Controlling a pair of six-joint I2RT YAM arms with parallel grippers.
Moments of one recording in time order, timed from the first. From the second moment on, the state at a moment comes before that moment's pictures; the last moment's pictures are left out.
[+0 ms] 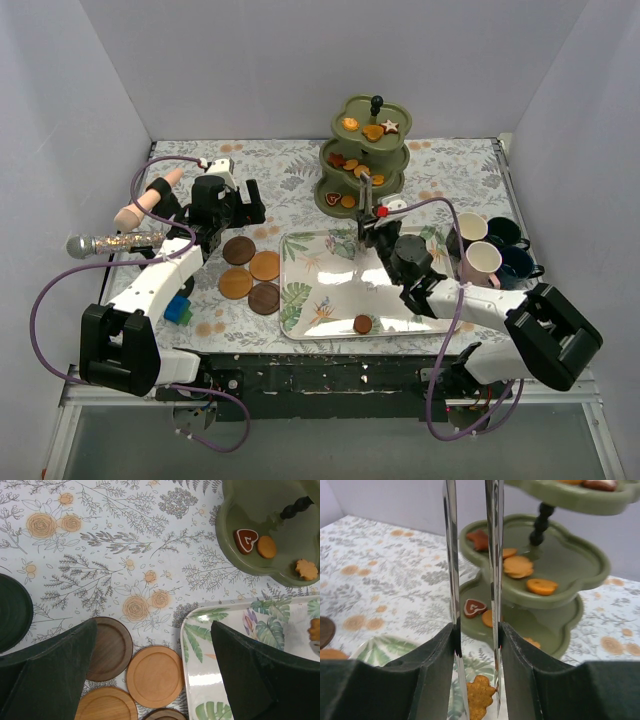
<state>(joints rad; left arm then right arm) -0.24 1.31 0.92 -0.13 -0.02 -0.30 0.81 1.35 0.53 0.90 0.42 -0.06</state>
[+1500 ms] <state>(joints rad) -0.24 1.36 0.92 -0.13 -0.03 -0.29 0.37 1.66 0.67 1.18 0.16 0.07</state>
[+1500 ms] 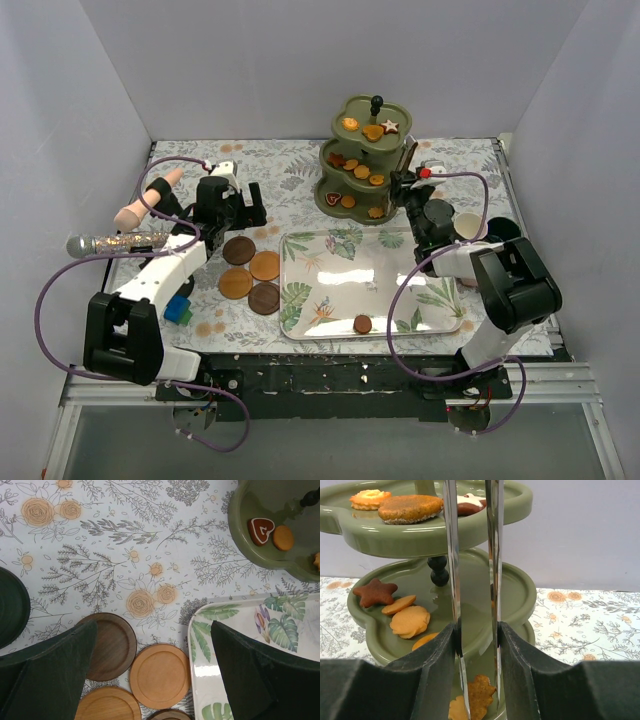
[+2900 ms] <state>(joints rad) -0.24 1.39 0.92 -0.13 -0.03 -0.29 0.36 1.76 0.72 1.20 0.15 0.05</state>
